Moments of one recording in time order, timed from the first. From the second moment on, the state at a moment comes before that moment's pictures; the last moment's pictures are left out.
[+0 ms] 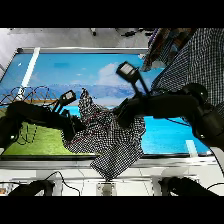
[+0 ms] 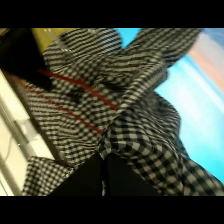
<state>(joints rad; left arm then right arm) -0.23 -1.03 0.96 -2.40 1.33 2.74 0.60 -1.10 1.39 1.99 -1.19 -2.05</state>
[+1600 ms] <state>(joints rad) -0.24 -1.06 0.96 -2.54 1.25 2.98 0.59 -1.15 1.33 1.78 -1.04 -2.59</state>
